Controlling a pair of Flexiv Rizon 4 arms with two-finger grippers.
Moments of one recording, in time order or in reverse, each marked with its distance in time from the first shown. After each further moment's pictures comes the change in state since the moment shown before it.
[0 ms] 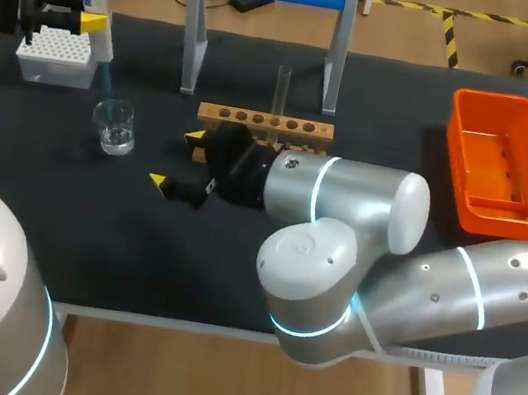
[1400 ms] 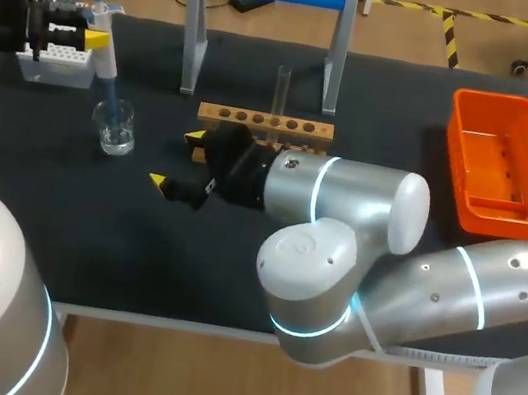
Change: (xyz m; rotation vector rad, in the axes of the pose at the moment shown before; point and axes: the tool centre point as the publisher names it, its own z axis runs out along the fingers) left arm -0.017 0.049 0.007 0.027 0.001 -0.088; right arm 0.000 0.000 0.000 0.000 0.000 0.000
